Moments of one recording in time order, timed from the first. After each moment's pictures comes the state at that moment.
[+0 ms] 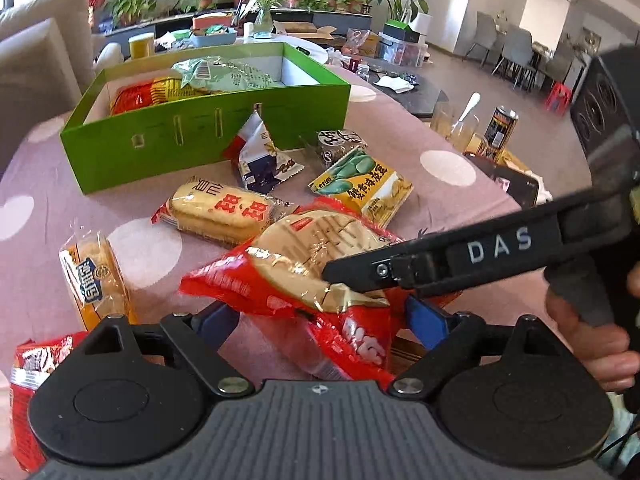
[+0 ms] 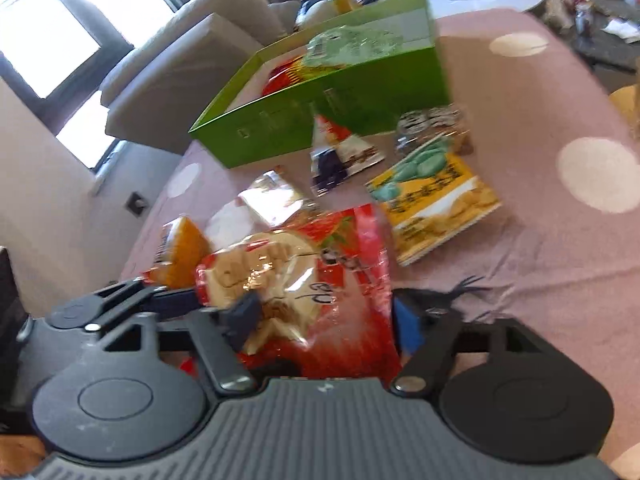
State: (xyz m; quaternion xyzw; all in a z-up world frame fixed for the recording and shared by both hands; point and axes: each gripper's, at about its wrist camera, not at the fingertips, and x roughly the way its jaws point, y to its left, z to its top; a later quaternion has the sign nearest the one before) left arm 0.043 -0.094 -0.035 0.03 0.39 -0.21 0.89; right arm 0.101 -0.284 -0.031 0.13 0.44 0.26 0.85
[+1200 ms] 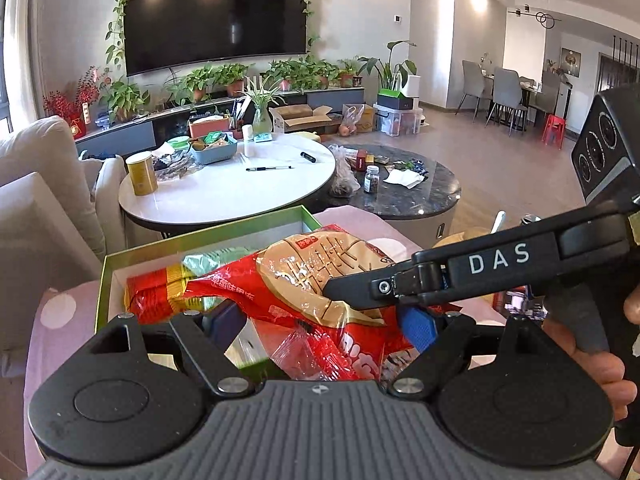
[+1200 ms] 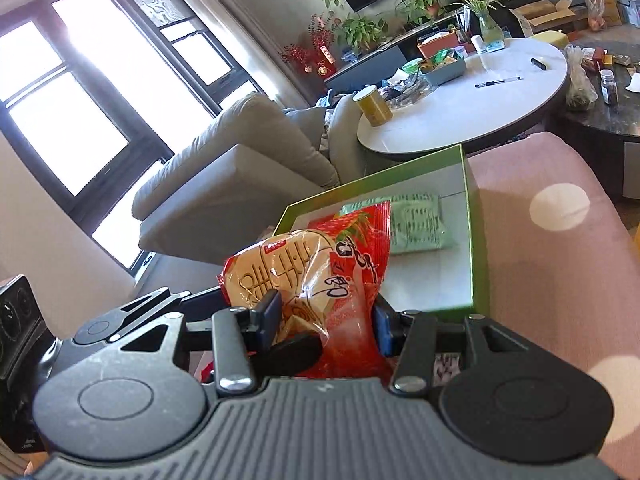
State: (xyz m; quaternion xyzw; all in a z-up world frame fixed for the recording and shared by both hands) left arm 0.170 -0.101 0.060 0.06 0.28 -0.22 0.93; right arm 0.198 -0.294 0.056 0.19 0.33 0.28 0.88
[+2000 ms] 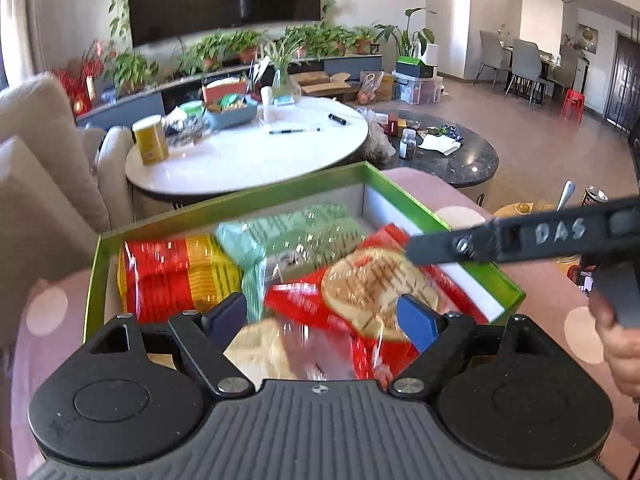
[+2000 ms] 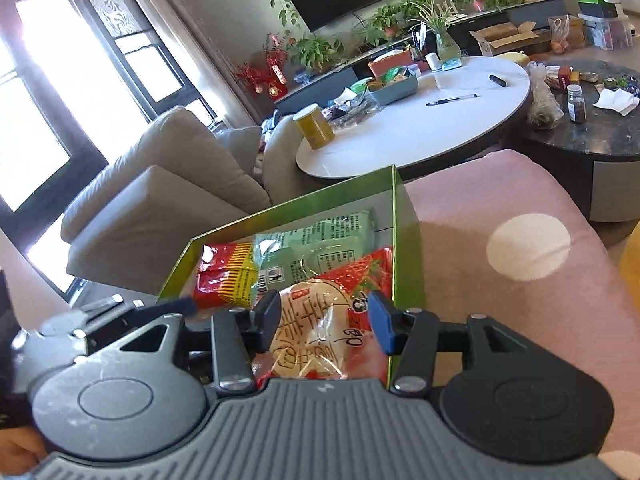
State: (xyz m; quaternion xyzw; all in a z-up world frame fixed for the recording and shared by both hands) left arm 0.248 -0.079 0.002 0.07 0.32 -0.19 0.92; right arm 0.234 -0.303 0.020 0.18 0.31 0.20 0.91
